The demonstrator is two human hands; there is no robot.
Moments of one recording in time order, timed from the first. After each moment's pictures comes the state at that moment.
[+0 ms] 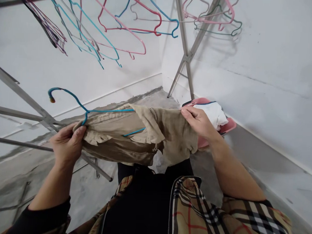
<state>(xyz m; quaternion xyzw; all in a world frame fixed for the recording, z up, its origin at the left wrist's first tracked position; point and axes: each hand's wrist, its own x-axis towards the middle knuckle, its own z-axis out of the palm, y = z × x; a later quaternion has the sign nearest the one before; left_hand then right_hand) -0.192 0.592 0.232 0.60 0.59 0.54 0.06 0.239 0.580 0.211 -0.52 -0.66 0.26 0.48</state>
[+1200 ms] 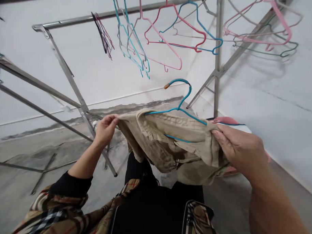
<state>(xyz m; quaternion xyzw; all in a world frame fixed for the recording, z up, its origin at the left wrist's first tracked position) -0.199 0.621 0.215 0.57 0.57 0.53 0.25 0.246 0.565 0.245 -0.53 -0.76 -0.05 0.37</state>
